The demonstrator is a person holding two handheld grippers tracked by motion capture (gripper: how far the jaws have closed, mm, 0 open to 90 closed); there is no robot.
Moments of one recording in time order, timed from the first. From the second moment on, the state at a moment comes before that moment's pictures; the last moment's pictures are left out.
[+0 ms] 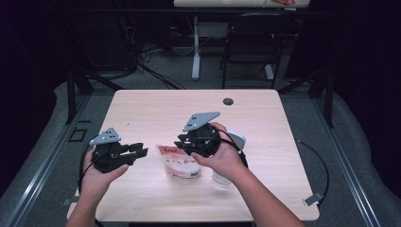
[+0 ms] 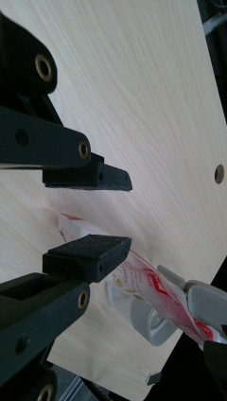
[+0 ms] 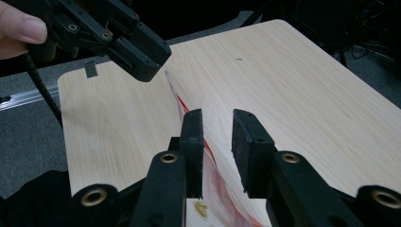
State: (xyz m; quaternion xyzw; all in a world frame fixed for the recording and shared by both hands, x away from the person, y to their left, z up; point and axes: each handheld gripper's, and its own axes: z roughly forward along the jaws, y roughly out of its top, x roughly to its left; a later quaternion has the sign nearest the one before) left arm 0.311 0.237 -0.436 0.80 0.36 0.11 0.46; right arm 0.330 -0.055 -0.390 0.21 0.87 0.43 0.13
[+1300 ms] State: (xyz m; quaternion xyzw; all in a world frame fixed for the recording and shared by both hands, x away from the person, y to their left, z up) left arm 0.309 0.241 -0.435 0.80 0.37 0.12 0.46; right arm 0.335 -0.008 -0.397 0.17 0.90 0.40 0.12
